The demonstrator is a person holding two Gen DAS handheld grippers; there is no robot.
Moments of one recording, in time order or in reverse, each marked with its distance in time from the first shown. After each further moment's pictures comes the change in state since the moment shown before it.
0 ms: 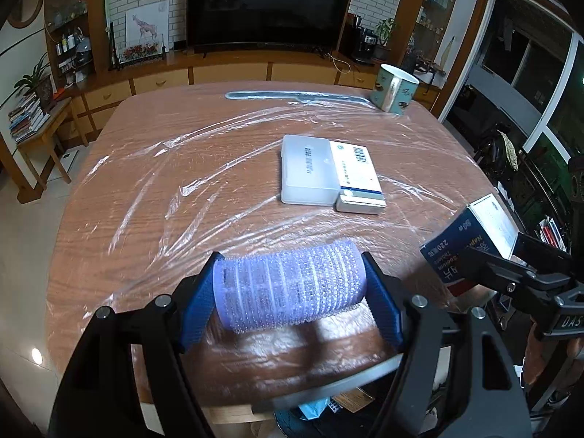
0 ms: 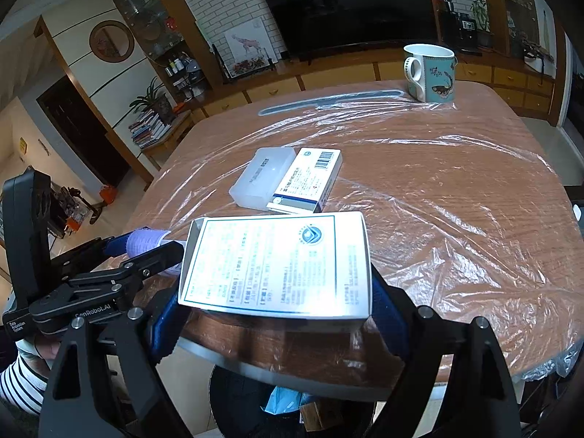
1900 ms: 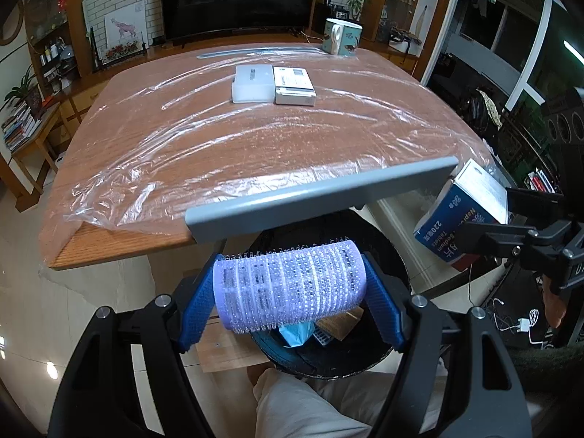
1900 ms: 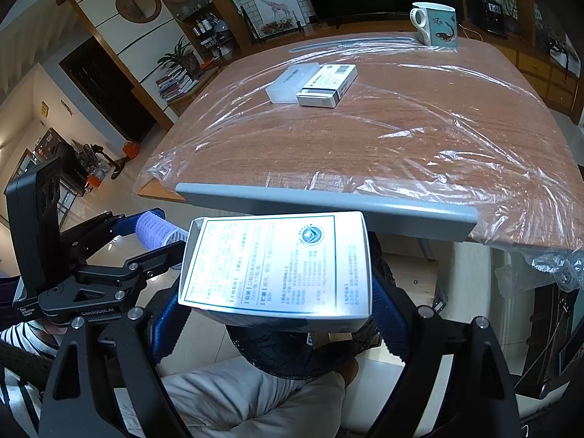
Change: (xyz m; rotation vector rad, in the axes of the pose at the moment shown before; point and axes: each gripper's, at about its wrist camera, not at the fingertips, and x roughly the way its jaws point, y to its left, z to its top) left arm -0.043 -0.048 -0.112 0.105 0.062 -0.013; right arm -0.049 0.006 -0.101 -0.063 0.151 0.075
